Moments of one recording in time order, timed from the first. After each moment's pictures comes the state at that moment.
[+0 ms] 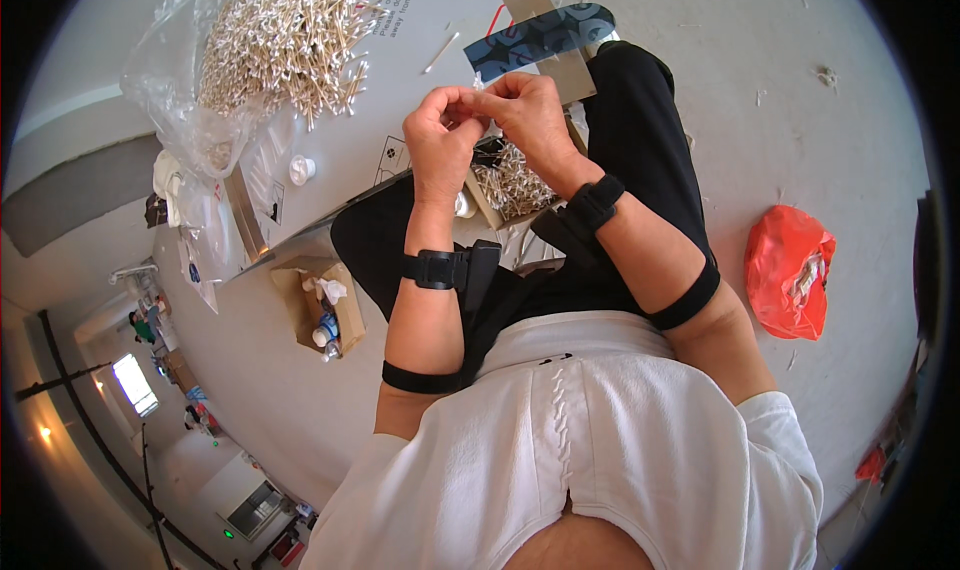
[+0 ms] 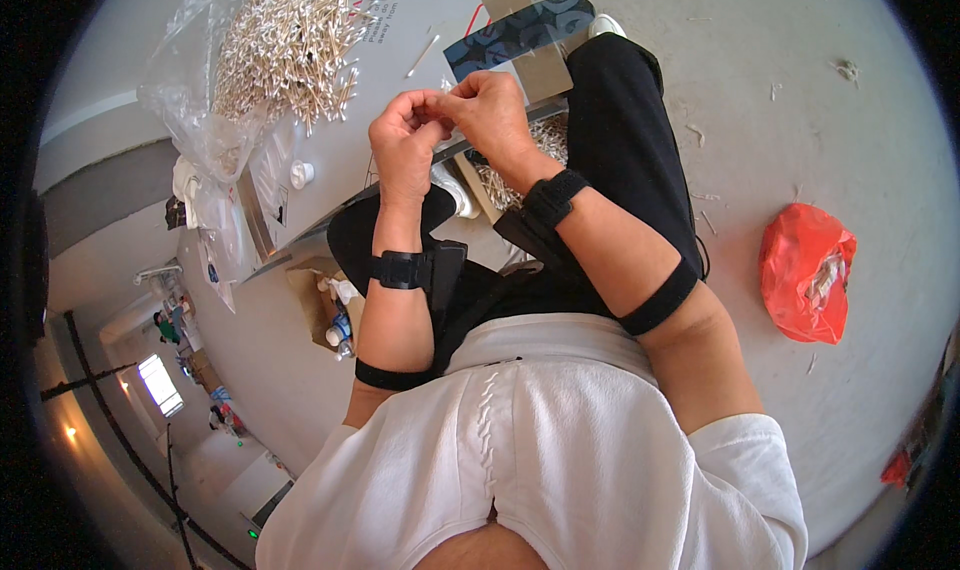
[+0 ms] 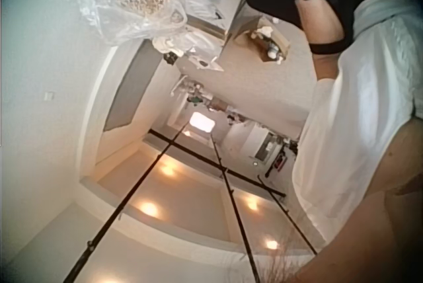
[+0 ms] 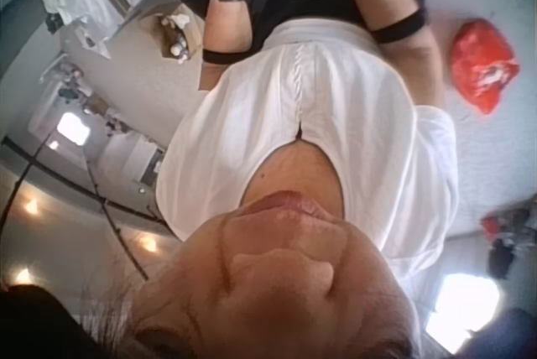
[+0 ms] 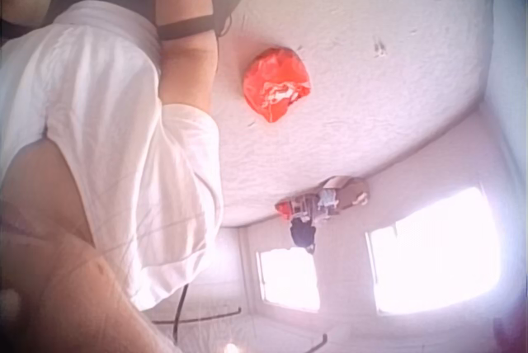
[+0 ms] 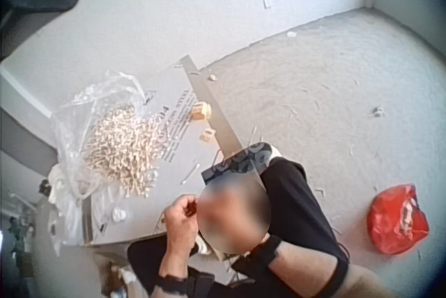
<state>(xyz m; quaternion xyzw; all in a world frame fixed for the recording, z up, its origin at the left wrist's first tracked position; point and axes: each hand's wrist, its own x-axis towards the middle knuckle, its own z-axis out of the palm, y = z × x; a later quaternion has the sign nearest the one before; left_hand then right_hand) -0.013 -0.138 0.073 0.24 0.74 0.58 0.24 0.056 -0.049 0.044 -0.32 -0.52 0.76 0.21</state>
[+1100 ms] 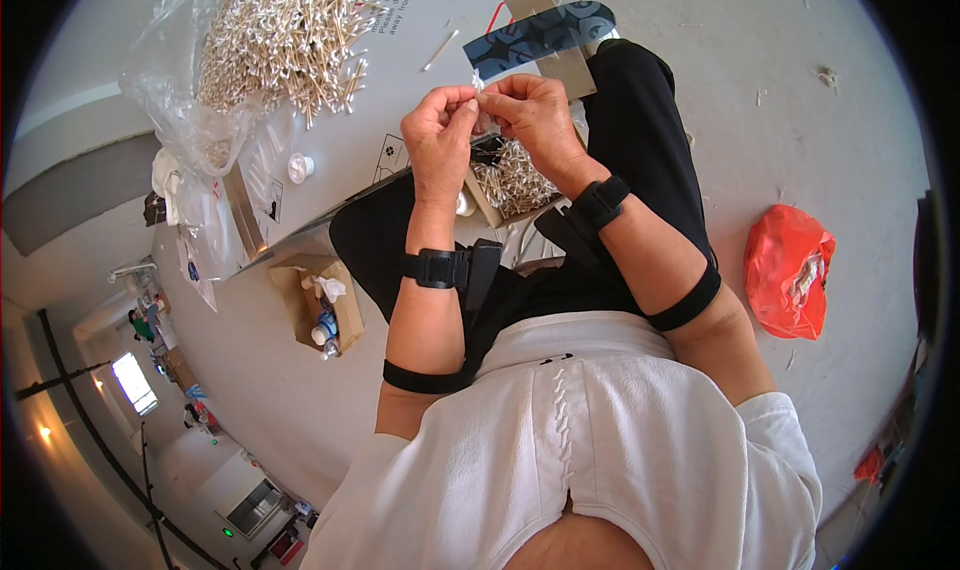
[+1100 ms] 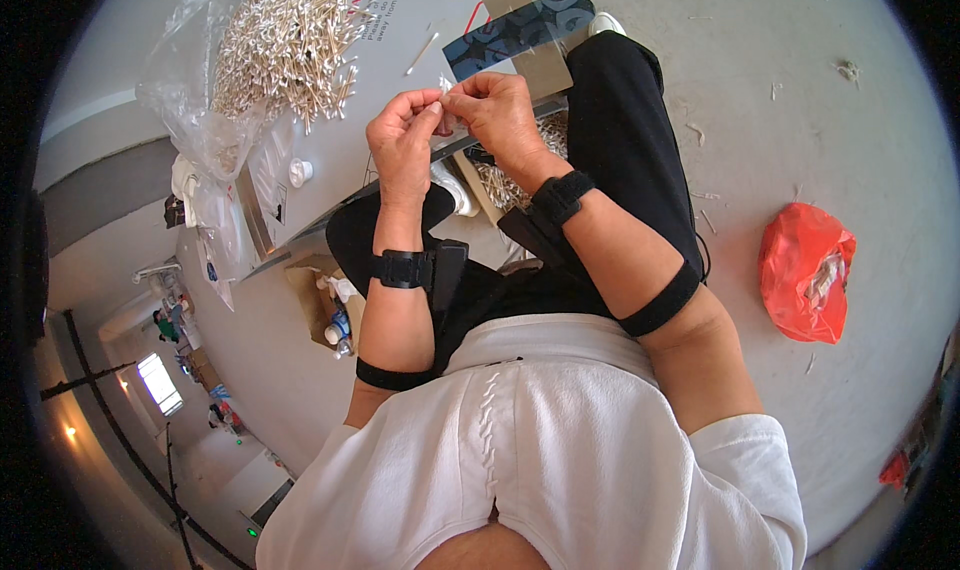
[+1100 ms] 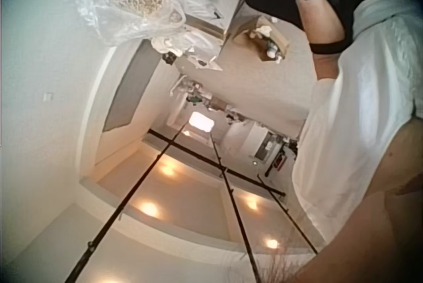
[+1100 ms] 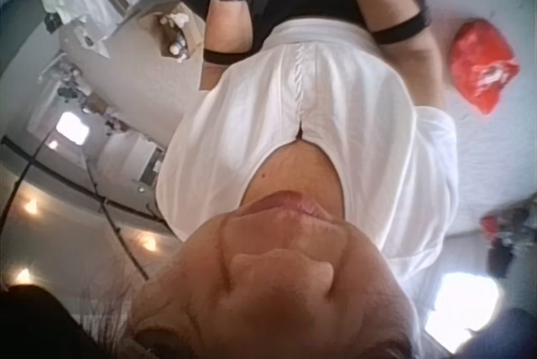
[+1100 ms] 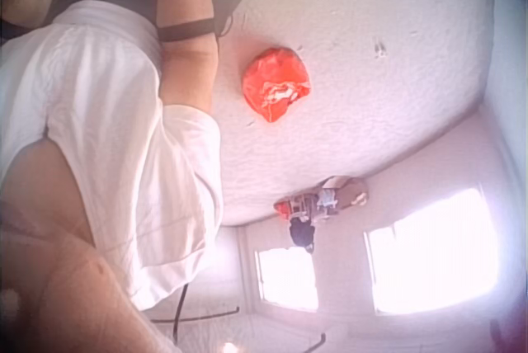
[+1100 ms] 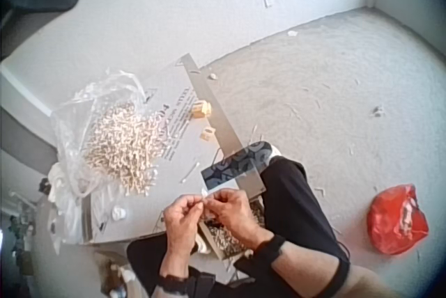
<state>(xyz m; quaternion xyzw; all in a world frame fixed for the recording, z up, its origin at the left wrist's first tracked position) -0.014 -0.142 0.067 0.25 0.72 0.60 0.25 0.068 -0.048 0.045 -0.28 -0.44 0.83 0.21</state>
